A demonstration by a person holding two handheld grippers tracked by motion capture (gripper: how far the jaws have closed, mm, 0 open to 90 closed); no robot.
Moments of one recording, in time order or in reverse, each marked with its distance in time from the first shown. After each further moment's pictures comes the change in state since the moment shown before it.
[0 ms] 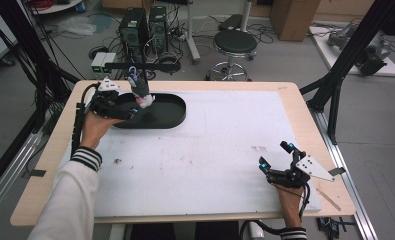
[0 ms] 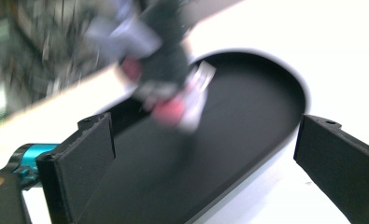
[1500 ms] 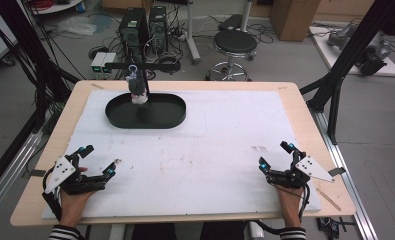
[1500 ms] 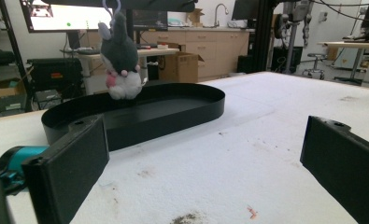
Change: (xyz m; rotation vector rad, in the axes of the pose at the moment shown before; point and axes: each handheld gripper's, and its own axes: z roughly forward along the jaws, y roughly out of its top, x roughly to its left) left arm -0.069 -0.175 -0.098 -0.520 0.005 -0.107; right arm 0.001 0.000 0.000 -0.009 -0.004 -0.009
